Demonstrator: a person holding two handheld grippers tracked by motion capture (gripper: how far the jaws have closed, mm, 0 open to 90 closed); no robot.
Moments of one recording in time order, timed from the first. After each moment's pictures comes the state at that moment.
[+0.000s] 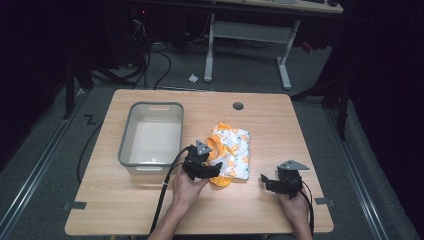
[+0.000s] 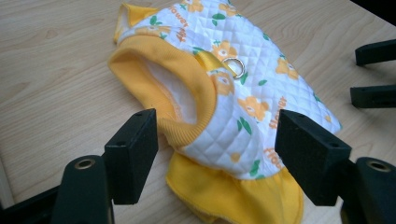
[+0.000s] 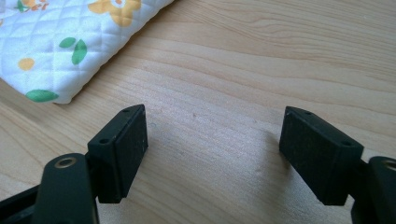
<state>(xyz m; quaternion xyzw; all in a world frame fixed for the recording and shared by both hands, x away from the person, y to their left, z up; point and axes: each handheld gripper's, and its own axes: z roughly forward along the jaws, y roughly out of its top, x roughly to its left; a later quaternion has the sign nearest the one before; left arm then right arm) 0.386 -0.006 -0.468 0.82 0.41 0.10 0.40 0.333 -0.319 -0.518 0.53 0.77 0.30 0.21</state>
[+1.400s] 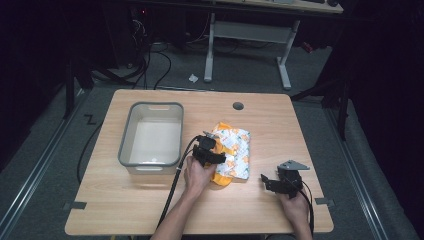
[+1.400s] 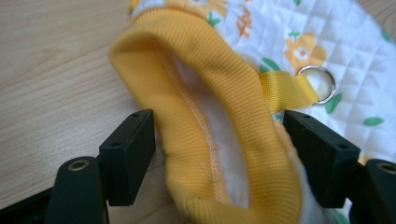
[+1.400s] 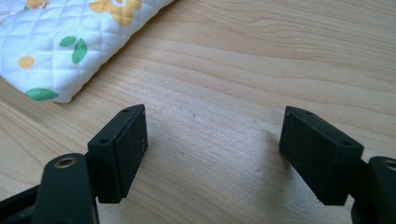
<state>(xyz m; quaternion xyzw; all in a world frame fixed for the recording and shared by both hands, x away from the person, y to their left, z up) 0.446 -0.040 -0.511 0.81 0.47 0.09 0.33 0.333 -0.319 -0.518 0.53 0.77 0.30 0.21</state>
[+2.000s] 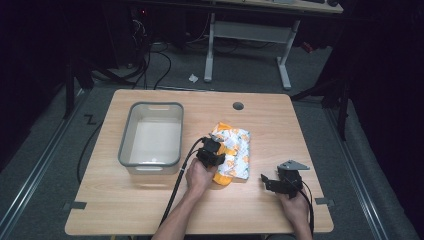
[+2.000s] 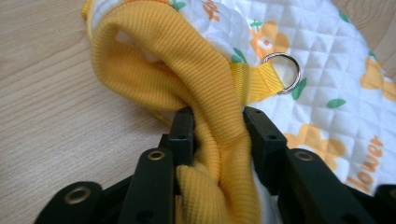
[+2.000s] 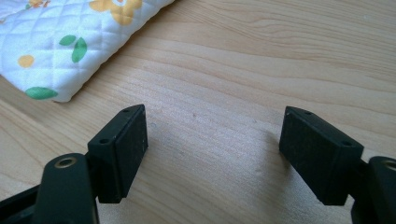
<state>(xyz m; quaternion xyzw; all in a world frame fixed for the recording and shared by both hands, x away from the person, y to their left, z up) 0.441 -0.048 -0.512 0.83 0.43 0.07 0.34 0.333 -0.319 -0.518 0.53 0.77 0.30 0.21</state>
